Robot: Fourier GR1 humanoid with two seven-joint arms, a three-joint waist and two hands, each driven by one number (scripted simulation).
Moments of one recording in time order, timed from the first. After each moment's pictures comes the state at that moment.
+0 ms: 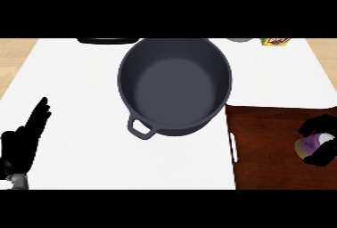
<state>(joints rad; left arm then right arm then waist) 0.03 0.30 0.12 -1.55 -0.09 0.03 0.13 -0.25 -0.63 0.00 -1.10 0.62 0.59 0.27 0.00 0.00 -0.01</state>
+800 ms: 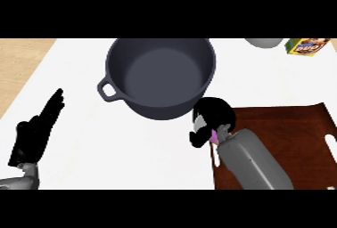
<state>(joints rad) -0.04 0.29 0.08 -1.54 -0.11 -0.03 0.15 -0.50 -0.09 0.39 -1.27 0.77 0.42 0.61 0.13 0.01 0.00</state>
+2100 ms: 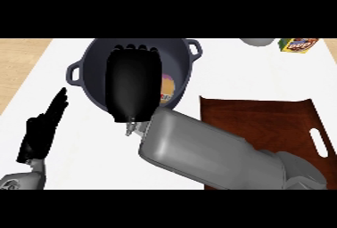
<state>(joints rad) -0.07 0.26 0.08 -1.49 -0.14 0.00 0.13 -1.18 -0.02 0.76 -1.24 0.92 -0.05 1.18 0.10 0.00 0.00</state>
